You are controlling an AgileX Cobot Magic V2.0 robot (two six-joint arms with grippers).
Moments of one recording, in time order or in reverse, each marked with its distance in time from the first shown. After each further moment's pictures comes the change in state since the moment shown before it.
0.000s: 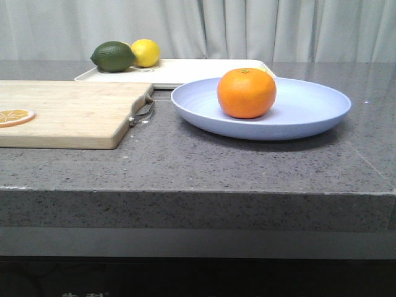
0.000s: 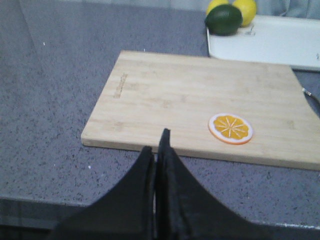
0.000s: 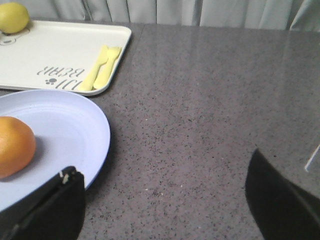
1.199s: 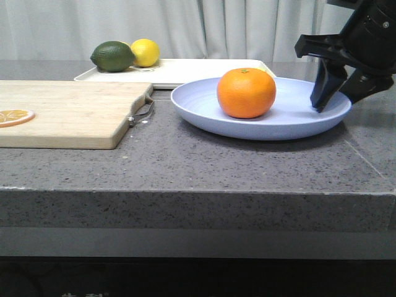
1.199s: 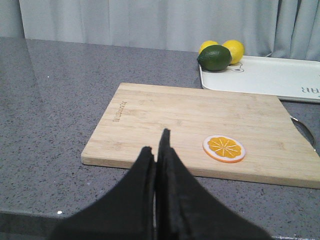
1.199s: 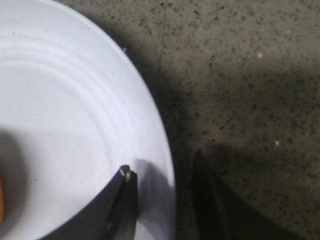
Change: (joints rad) left arm 0.000 -0.130 0.051 -0.005 -0.020 0.000; right arm 0.105 0.906 -0.575 0.208 0.281 0.000
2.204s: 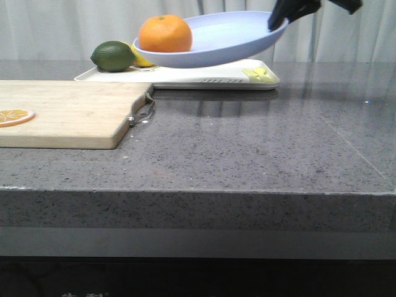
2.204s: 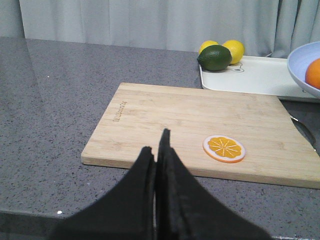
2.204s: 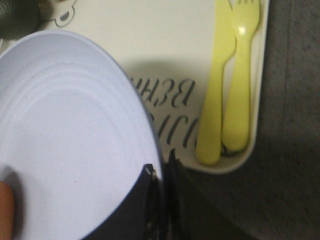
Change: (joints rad) left arm 0.000 0.000 0.000 -0.002 0.000 0.000; right arm 0.003 0.283 -0.677 0.203 0.263 -0.007
